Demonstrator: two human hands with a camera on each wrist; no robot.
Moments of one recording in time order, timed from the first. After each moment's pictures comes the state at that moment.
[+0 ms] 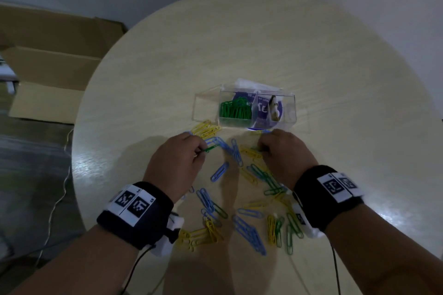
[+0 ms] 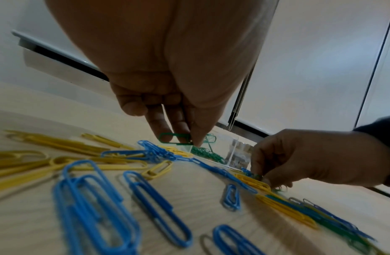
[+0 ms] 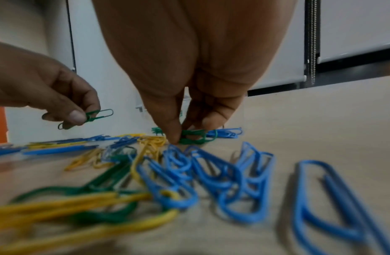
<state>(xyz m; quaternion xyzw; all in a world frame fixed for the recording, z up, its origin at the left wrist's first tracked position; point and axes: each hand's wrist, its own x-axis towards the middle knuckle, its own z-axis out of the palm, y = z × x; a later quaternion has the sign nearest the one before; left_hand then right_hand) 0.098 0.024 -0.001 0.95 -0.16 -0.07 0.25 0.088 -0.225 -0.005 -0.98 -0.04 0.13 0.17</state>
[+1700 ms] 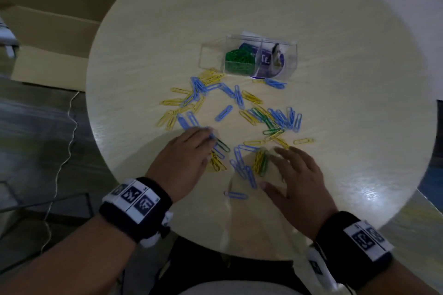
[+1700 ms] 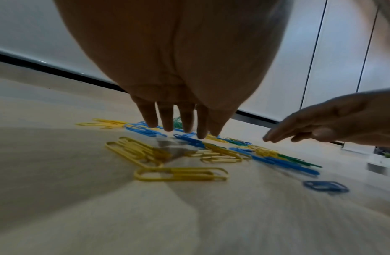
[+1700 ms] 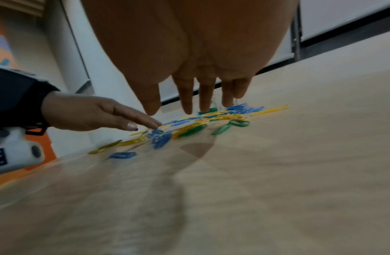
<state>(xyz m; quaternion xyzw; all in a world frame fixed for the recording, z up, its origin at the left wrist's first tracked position) -0.025 0.053 -0.021 0.93 -0.32 -0.08 0.14 -0.112 -0.215 -0.003 -0.98 -0.04 0.08 0.17</state>
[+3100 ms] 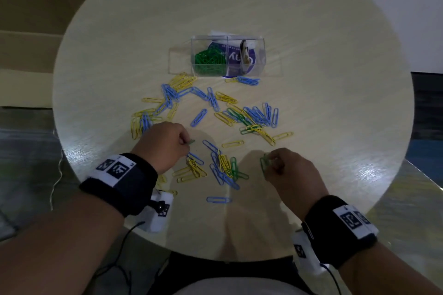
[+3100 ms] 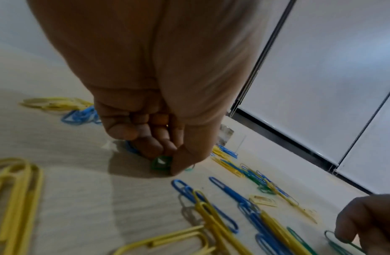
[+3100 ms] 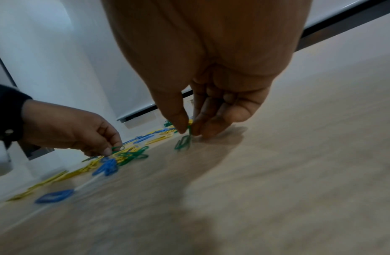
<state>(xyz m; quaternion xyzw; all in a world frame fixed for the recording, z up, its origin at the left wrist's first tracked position) 0.035 0.025 -0.003 0.93 -0.13 -0.25 0.23 -0.097 -0.237 -0.005 -0.93 0.17 0.13 0.29</state>
